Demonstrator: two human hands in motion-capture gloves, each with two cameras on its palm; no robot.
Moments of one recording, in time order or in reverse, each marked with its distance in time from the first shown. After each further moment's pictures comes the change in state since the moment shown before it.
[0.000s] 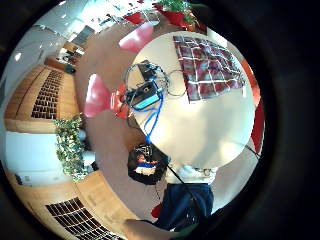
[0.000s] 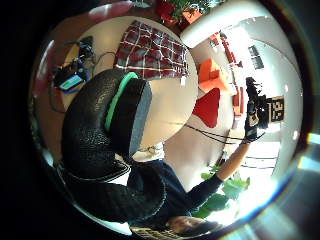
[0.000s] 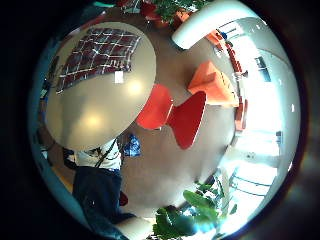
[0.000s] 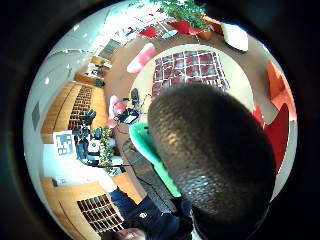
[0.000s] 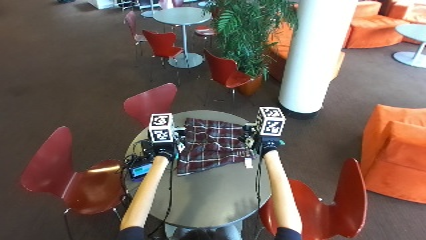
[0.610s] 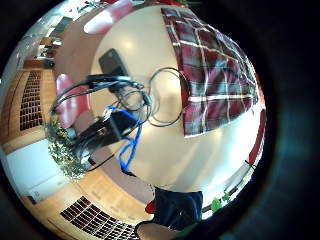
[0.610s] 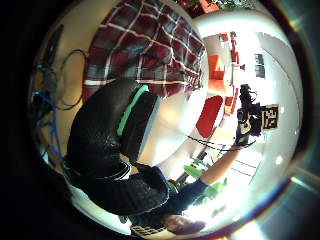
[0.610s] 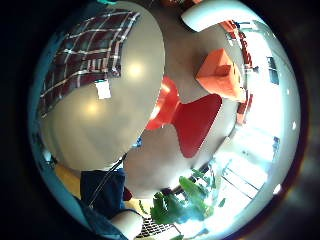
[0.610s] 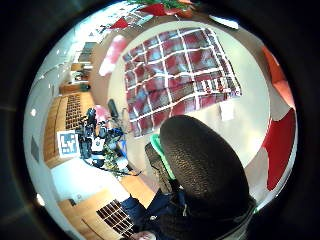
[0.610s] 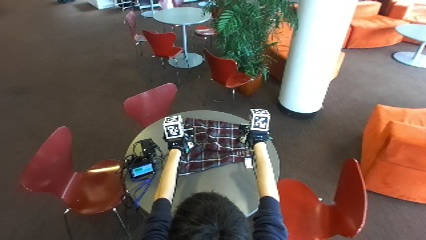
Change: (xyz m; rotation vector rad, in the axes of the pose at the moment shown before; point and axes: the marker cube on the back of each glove) left arm 0.030 -0.105 0.113 -0.290 0.074 -0.120; right arm 0.010 -0.113 0.084 -0.286 0.009 0.119
